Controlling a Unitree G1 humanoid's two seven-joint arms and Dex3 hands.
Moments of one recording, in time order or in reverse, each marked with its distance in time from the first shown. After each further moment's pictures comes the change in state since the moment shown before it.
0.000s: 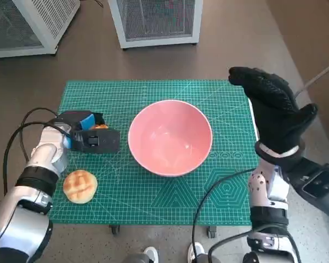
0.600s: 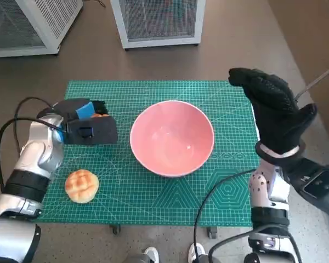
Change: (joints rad) left arm 0.107 0.068 0.145 -0.423 -0.065 0.091 -0.098; right arm 0.002 -0.004 0.001 -0.001 0.003 0.003 0.000
